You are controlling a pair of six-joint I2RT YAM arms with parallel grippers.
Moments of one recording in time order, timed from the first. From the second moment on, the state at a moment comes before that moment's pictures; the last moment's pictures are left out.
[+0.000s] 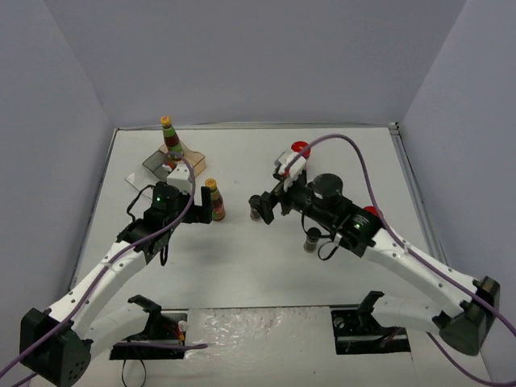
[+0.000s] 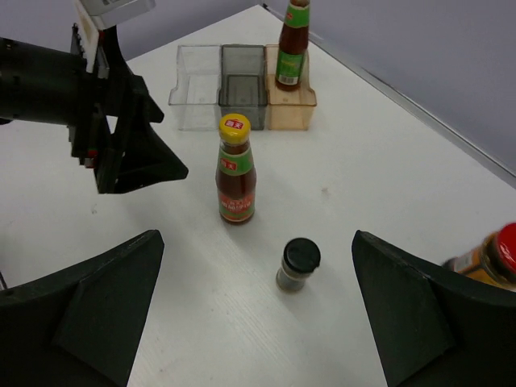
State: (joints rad) left arm -0.44 0.97 0.74 -0.27 -0.09 -0.22; right arm 0.82 1.13 0.99 -0.03 -0.08 -0.05
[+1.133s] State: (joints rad) left arm -0.51 1.31 0.75 0.19 -0.27 -0.20; right arm 0.81 0.72 0.84 -0.21 0.07 -0.01
